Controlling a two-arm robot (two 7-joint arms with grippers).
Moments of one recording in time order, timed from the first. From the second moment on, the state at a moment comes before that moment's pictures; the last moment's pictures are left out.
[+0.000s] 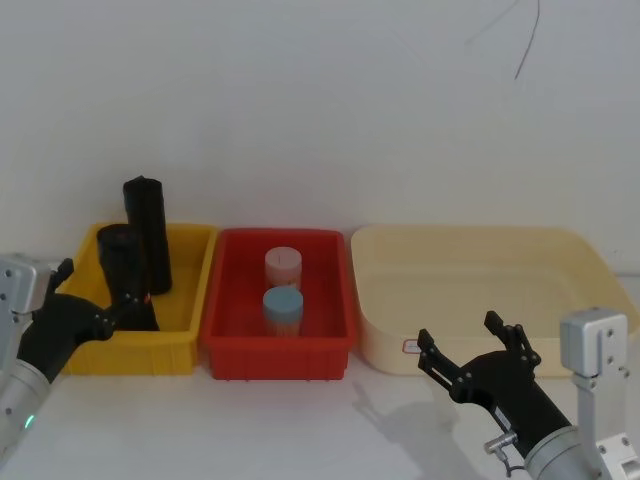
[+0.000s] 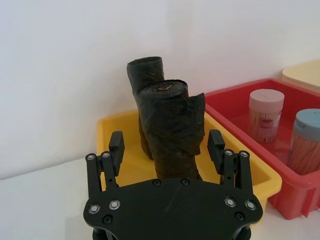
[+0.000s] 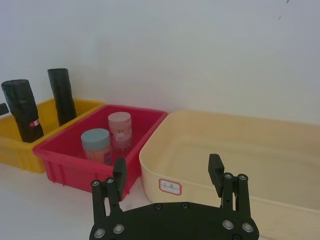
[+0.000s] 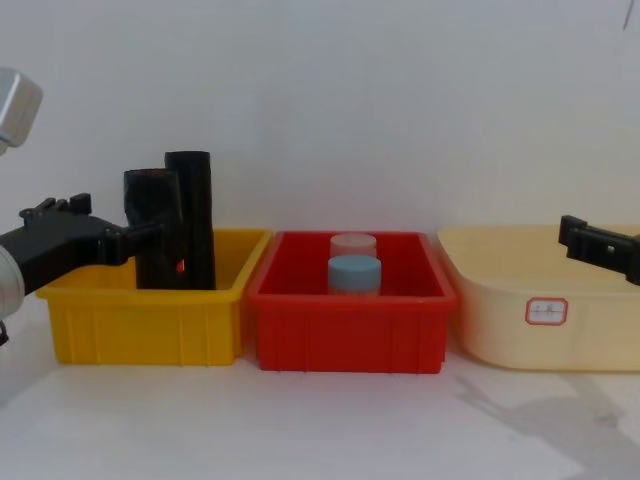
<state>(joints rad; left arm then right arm) -0.41 0.32 0.31 -1.22 -0.28 -0.19 -0.17 -0.01 0.34 -0.23 -1.77 0.29 0.03 0.07</state>
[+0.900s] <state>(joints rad) -0.52 0.27 0.31 -1.05 -0.26 -0.23 -0.21 -0.01 0.34 -0.23 -1.77 0.29 0.03 0.07</state>
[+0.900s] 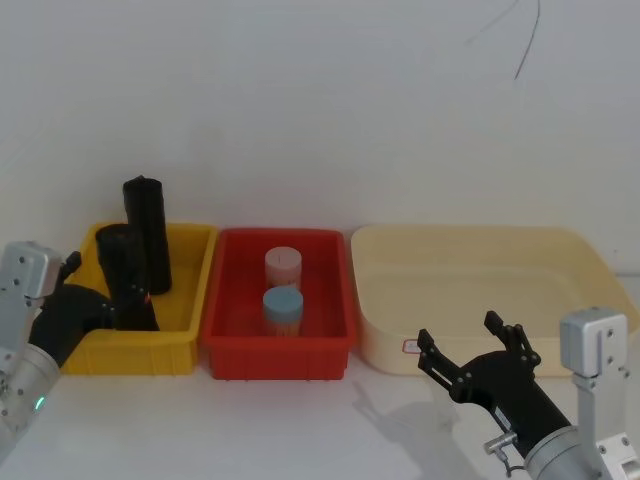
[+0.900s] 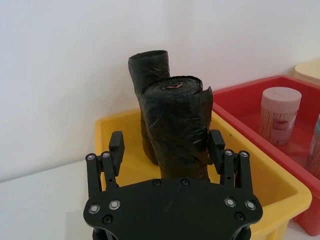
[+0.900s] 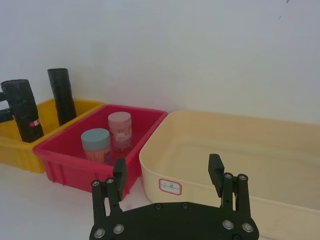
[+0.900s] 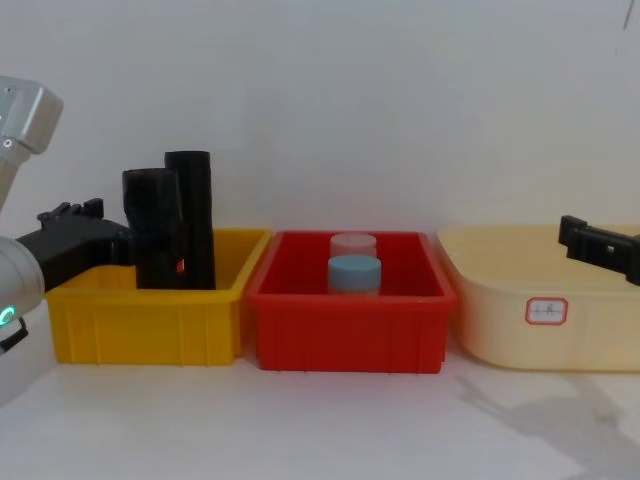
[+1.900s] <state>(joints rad) -0.60 0.23 0.30 -0.93 -0.28 -0.23 -0.31 -0.01 0.34 -0.23 -1.77 0.29 0.03 0.07</state>
